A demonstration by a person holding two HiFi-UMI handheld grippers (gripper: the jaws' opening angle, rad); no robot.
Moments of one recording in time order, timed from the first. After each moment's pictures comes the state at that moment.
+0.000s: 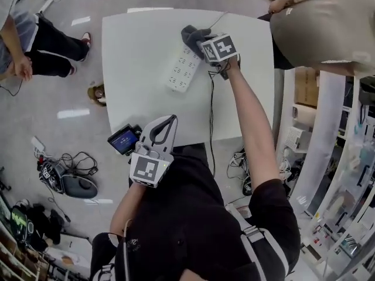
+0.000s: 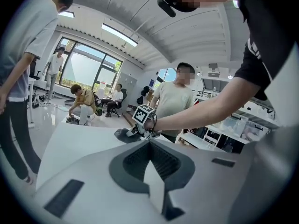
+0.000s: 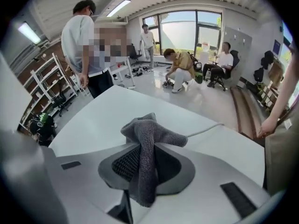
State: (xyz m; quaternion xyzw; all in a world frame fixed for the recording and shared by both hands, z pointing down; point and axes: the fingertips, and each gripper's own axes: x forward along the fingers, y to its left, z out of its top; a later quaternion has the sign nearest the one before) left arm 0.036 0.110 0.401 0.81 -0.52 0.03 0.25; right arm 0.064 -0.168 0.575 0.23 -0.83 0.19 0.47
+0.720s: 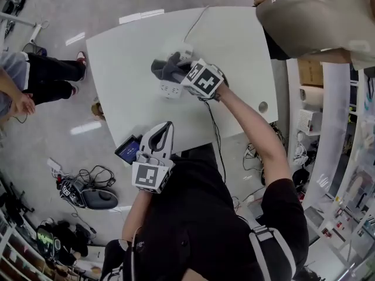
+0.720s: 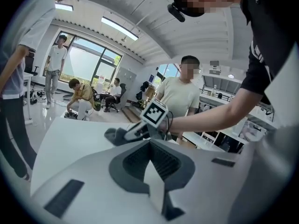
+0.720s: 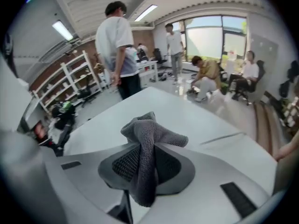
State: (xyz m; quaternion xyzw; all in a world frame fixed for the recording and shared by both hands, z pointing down) left arm 0.046 0.095 0.417 0.81 -0.51 0.06 0.28; right arm 0.039 -0.054 0.553 0.08 -0.88 0.15 0.45
